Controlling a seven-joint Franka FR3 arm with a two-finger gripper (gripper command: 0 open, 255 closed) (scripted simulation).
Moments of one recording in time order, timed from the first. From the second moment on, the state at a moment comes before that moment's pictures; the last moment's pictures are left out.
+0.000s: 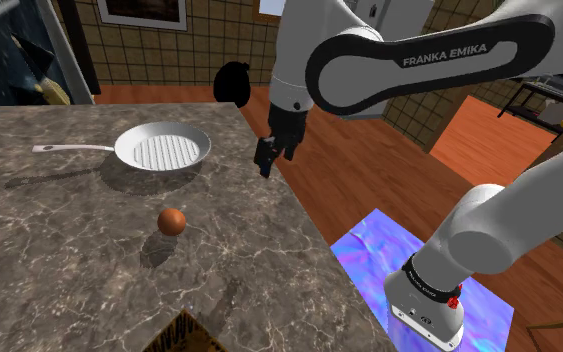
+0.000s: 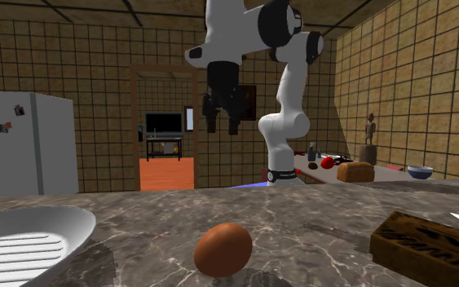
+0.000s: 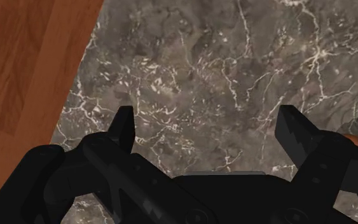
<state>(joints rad) 0.09 -0.31 0.44 -2.27 0.11 2.00 0.27</state>
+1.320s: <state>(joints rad) 0.33 0.47 0.56 -1.64 -0.37 2.02 0.79</state>
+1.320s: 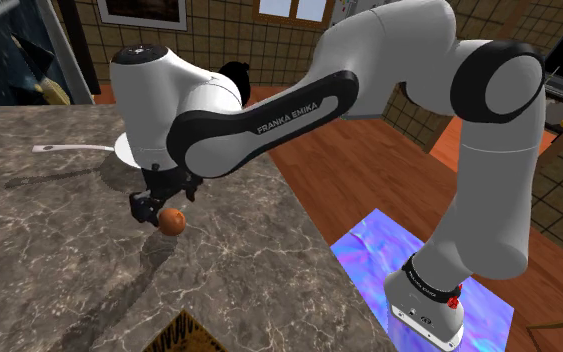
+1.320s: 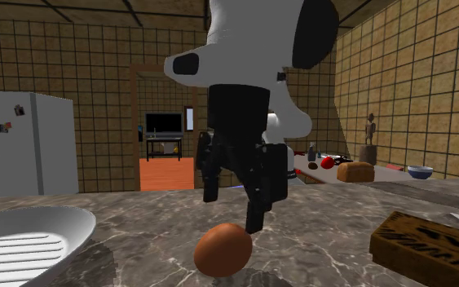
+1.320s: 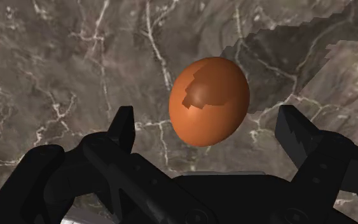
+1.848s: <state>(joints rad) 0.35 0.54 0.54 -1.65 -0.41 2.09 0.82</state>
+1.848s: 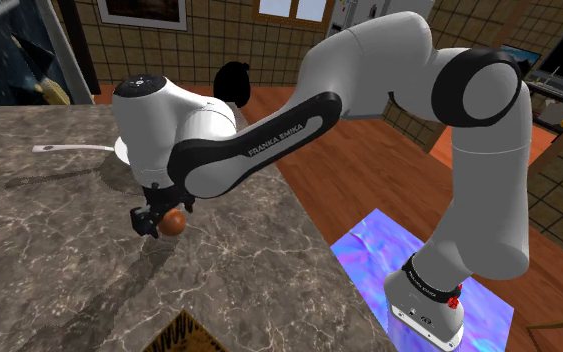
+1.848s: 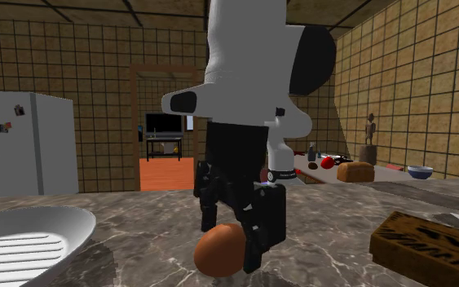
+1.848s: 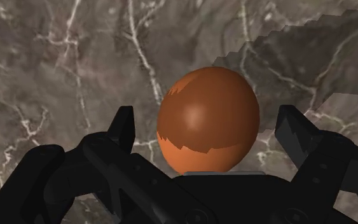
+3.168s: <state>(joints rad) 0.35 0.54 0.54 -1.64 -0.41 2.07 0.81</state>
